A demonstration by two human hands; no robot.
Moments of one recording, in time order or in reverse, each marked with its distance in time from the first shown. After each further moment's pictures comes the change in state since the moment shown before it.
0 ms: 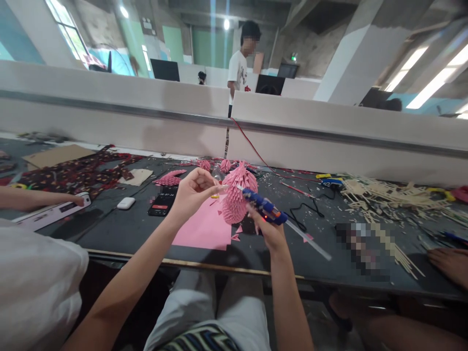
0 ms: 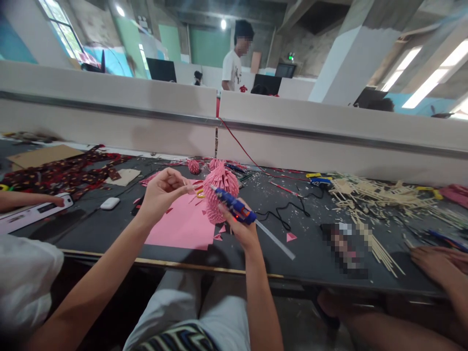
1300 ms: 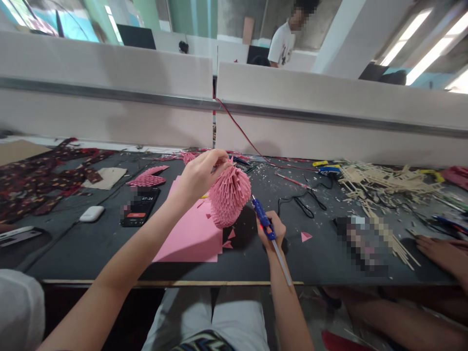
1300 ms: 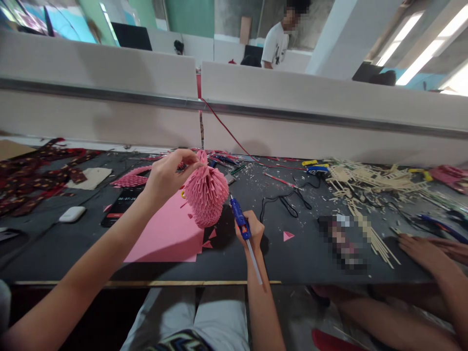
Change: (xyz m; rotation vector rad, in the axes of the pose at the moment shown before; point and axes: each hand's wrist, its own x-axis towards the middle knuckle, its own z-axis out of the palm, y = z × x) left_hand 0.084 -0.054 0.030 0.953 -0.093 0.797; right_hand 0.017 0.115 -0.066 -0.819 0.358 -0.578
